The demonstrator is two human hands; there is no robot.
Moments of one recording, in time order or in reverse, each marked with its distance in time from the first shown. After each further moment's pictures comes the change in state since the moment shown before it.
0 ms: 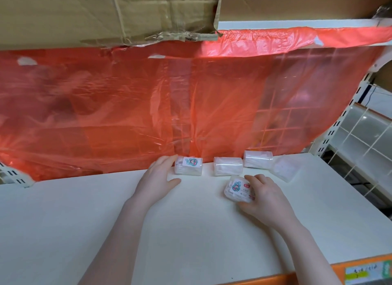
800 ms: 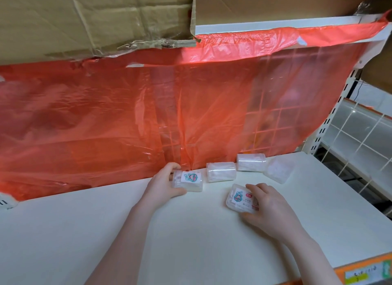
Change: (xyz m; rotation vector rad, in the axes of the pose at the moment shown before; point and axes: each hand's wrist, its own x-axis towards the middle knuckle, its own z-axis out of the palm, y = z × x) left_hand 0.030 0.003 0.030 -0.282 -0.095 -0.085; right_hand -0.011 0.017 -0.002 0.028 -0.021 0.034
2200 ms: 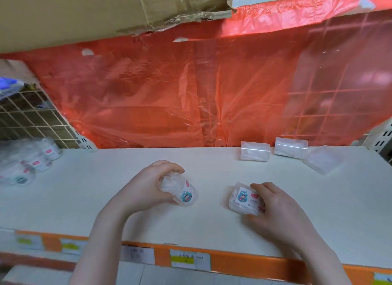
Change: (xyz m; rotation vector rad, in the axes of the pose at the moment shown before) left_hand -0.149 0.031 -0.064 0.175 0.014 -0.018; right_hand -0.038 -0.033 -0.001 0.111 -0.136 -0.255
